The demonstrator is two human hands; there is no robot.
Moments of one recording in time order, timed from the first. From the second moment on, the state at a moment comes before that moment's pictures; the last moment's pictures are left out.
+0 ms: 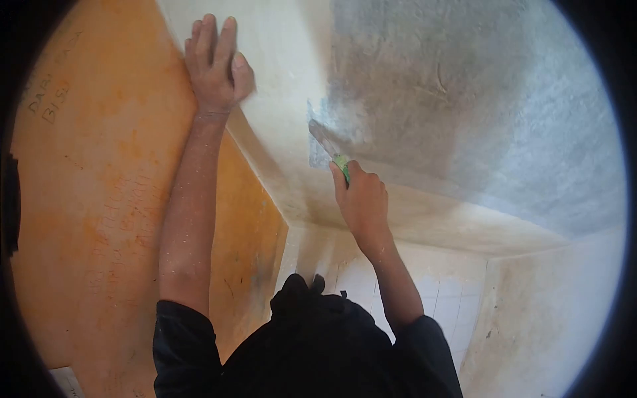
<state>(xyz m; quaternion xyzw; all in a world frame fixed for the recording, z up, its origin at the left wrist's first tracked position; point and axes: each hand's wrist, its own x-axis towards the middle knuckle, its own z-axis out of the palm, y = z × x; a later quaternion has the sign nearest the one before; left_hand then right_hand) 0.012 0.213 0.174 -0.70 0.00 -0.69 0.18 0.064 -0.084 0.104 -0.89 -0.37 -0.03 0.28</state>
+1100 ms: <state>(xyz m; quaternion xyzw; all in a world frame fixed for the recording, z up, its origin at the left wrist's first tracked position) 0.011 0.221 0.176 -0.71 -0.03 -0.68 0.19 0.072 -0.073 0.069 -0.87 -0.36 0.01 0.33</state>
